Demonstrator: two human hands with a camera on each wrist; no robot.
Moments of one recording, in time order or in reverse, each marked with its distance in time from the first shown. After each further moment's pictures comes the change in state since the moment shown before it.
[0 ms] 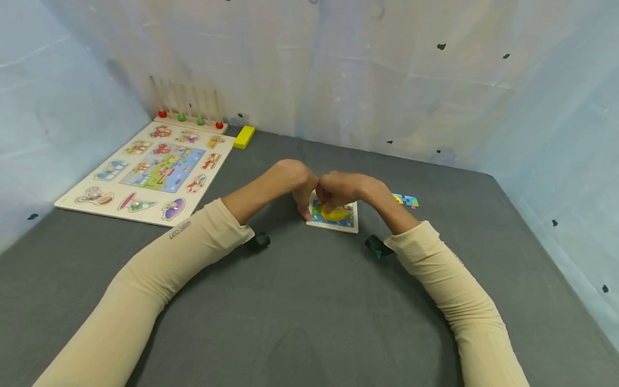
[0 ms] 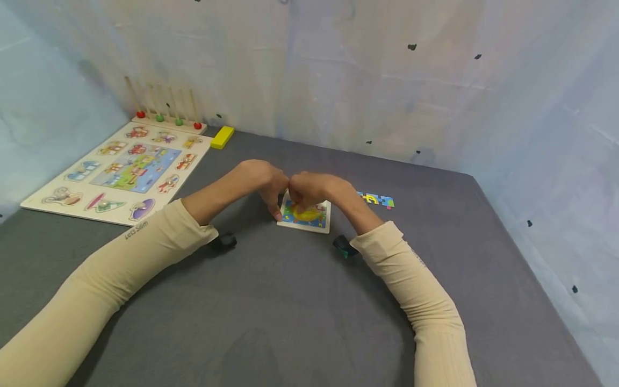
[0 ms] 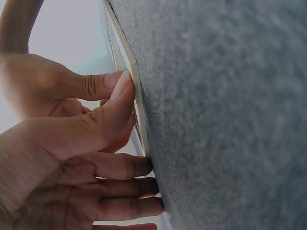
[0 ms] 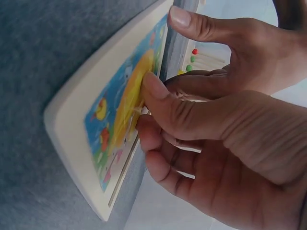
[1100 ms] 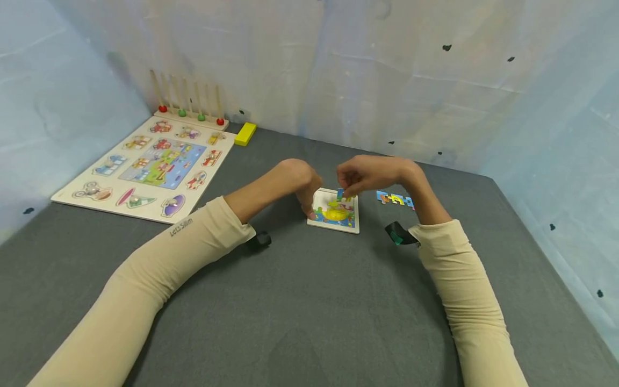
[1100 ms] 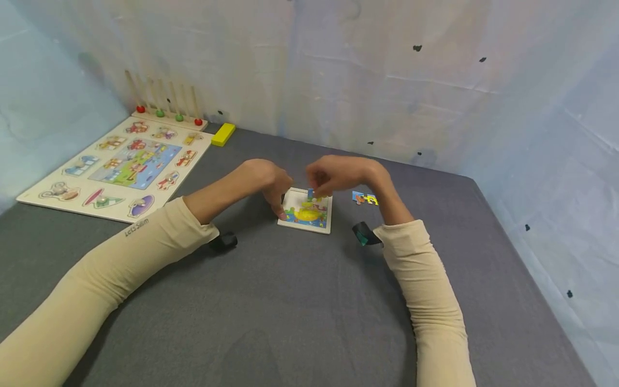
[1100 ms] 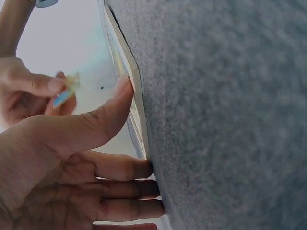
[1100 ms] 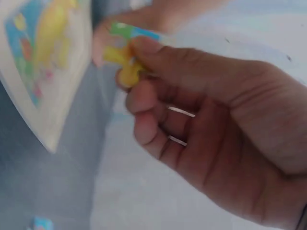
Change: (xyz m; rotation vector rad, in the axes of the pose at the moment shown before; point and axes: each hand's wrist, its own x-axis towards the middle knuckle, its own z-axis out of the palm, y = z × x) left_hand 0.002 0.007 -0.006 0.080 -0.026 -0.015; right_hand -0.046 0.032 -0.032 0.170 0.026 -0.120
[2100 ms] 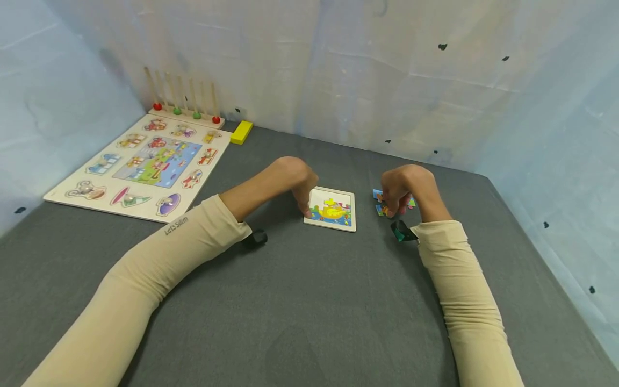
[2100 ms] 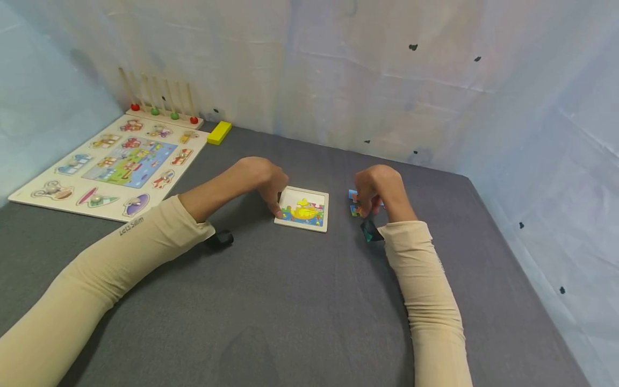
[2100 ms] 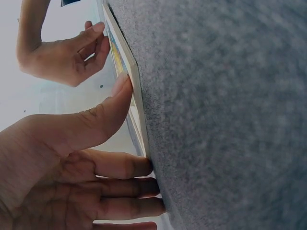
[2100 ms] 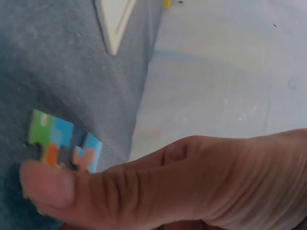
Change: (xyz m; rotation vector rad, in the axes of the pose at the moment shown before) left_hand -0.001 -0.002 0.001 -0.030 -0.002 0.031; right_hand -0.030 0.050 0.008 -0.050 -0.277 0.735
